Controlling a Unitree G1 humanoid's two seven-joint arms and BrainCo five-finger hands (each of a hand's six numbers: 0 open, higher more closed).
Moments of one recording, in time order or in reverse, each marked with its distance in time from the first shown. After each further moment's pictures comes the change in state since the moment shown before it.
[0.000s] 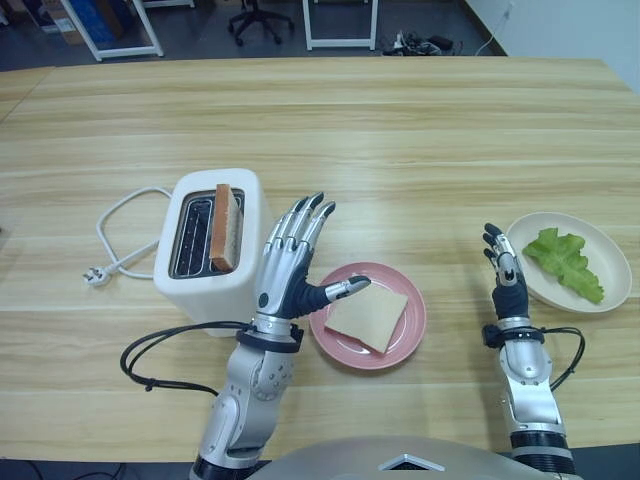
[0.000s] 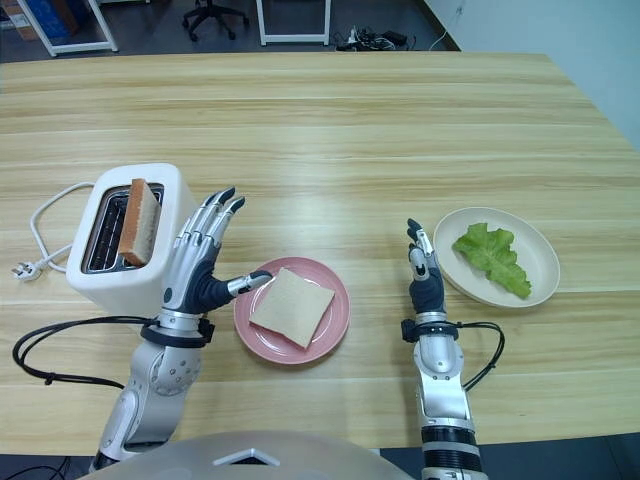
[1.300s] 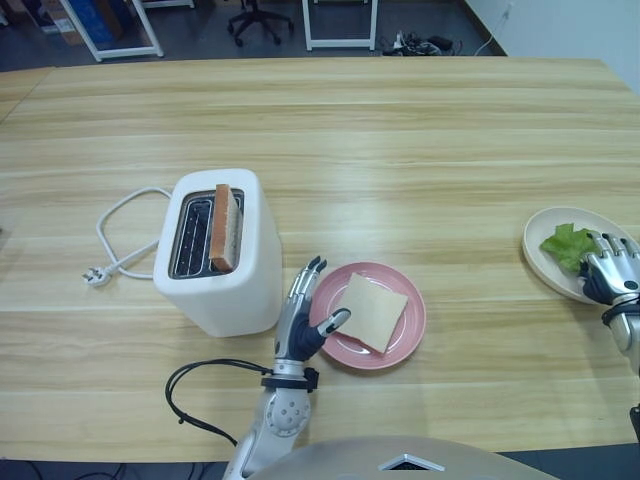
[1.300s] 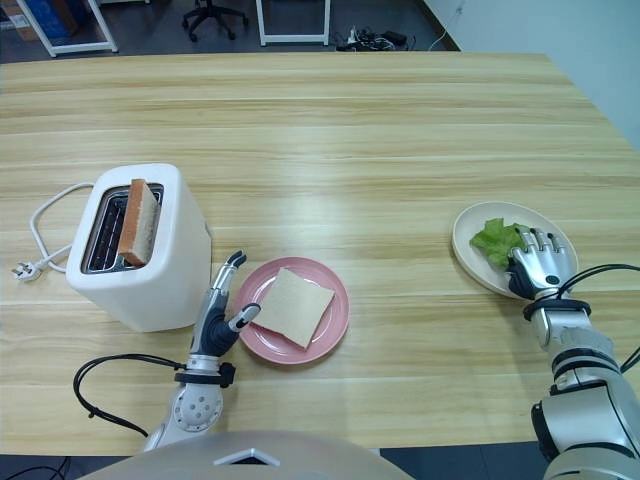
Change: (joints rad) left arm 0.156 -0.096 -0.045 0.341 -0.289 -0.218 0.160; right arm -0.563 -0.653 0.429 1.145 -0.777 0.093 -0.576
